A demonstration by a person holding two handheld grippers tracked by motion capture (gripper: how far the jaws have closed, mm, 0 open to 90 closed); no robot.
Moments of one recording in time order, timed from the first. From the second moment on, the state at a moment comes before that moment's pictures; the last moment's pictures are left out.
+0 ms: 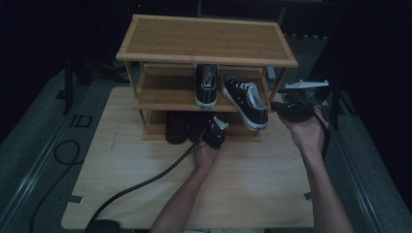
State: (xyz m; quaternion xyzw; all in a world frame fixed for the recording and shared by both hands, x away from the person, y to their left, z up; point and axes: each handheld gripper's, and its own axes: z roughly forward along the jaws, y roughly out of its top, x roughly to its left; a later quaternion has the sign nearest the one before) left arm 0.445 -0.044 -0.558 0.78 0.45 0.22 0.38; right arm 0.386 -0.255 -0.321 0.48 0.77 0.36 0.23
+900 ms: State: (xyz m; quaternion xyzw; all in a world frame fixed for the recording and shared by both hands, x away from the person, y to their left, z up) left arm 0.445 -0.044 -0.558 0.78 0.45 0.22 0.38; right arm 0.334 -0.261 -0.352 0.45 0.80 0.35 0.20
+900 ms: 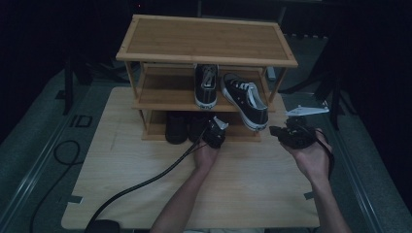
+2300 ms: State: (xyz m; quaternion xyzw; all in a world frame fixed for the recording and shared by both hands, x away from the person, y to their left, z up) left arm 0.445 -0.044 -0.558 0.78 0.45 0.22 0.38; right arm 0.337 -0.247 -0.356 0.42 0.80 0.37 0.19
